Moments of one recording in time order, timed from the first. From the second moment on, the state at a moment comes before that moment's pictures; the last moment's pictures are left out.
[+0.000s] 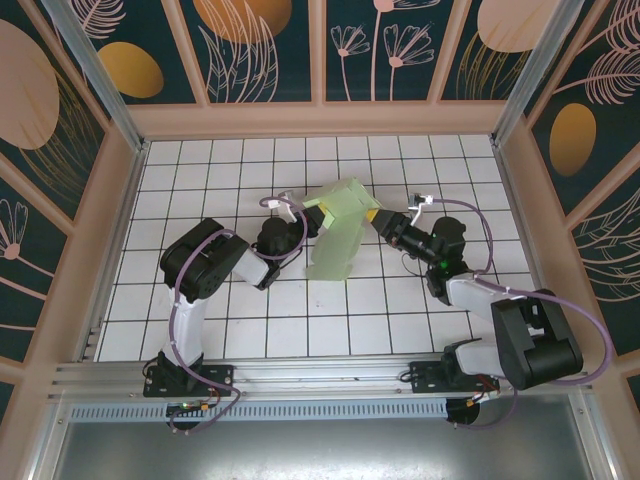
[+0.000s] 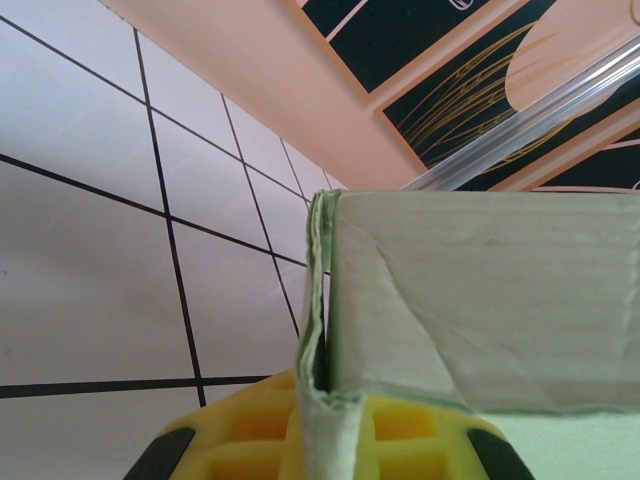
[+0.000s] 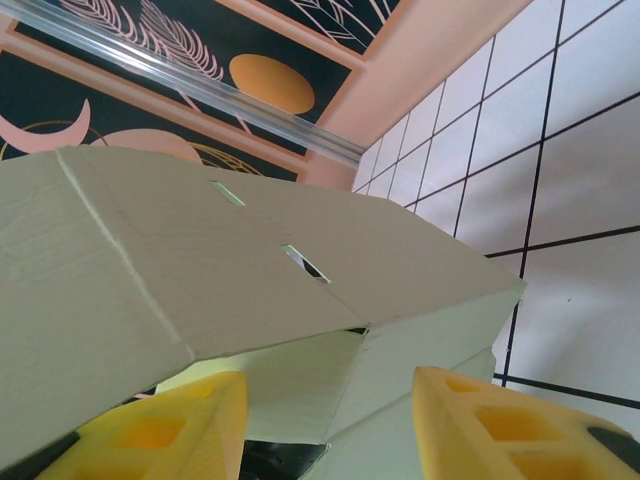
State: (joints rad) left arm -0.63 2.08 0.78 1.25 0.04 -0.92; right arm 0.28 1.31 0.39 0.87 -0.65 1.07
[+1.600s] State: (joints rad) left arm -0.63 2.09 0.78 1.23 -0.01 -0.82; right arm 0.28 1.45 0.38 0.96 -0.71 1.20
